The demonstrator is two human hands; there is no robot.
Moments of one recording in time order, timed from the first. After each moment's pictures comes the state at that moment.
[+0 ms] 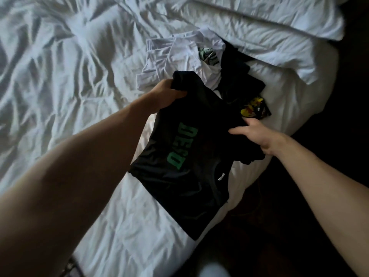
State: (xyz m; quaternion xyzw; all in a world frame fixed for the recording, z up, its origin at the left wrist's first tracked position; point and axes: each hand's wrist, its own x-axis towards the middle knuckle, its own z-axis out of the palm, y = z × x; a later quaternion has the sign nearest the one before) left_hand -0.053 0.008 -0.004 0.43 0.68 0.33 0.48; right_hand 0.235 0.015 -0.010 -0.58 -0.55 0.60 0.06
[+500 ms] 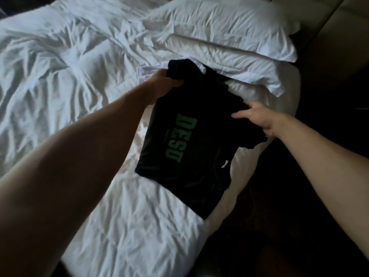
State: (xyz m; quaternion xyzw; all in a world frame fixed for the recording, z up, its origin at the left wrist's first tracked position) left_hand -0.053 0.027 0.082 0.46 0.63 0.39 0.48; right_hand 0.233 0.018 0.090 -0.60 -0.56 0.55 0.15
